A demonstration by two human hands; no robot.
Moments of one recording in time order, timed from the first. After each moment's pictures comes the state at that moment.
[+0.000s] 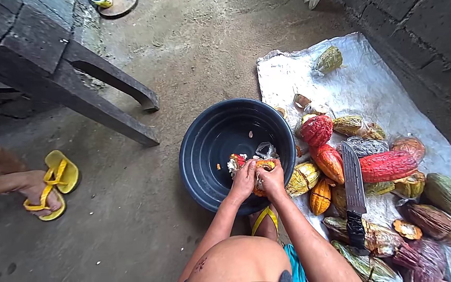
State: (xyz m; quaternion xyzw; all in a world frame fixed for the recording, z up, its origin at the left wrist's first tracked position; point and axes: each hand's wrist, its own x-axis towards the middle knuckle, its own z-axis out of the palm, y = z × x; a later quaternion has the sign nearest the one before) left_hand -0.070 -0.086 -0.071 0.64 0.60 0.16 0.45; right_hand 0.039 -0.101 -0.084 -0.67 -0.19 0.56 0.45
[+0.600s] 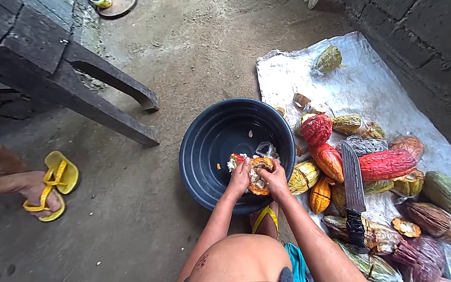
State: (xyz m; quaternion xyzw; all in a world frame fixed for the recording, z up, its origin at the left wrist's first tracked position) left_hand -0.077 -0.080 -0.078 0.50 0.64 0.20 0.55; right_hand 0.052 -0.111 -0.100 -0.58 -0.24 0.61 0.49
